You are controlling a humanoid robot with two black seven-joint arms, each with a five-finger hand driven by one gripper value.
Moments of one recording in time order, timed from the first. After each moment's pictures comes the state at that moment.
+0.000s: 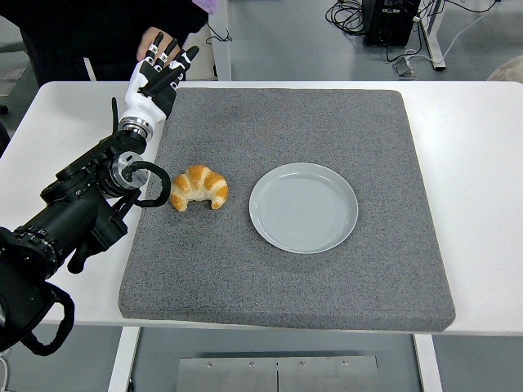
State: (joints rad) left arm -0.99 0.02 -0.67 -0.37 -0.02 -0.15 -0.40; right arm -0.07 0.00 0.00 0.14 -0.10 0.02 0.41
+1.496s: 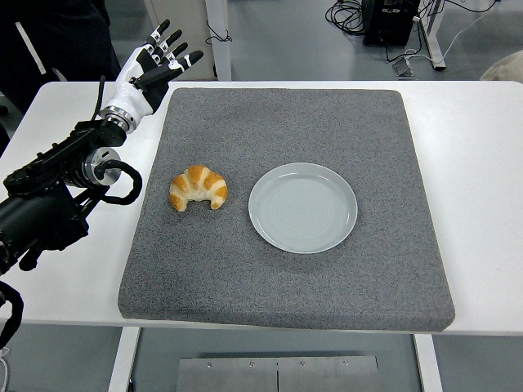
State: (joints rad) left arm -0.99 0.22 -0.50 -0.59 0.09 -0.14 -0.37; right arm -0.07 0.00 0.00 0.14 -0.10 0.02 0.41
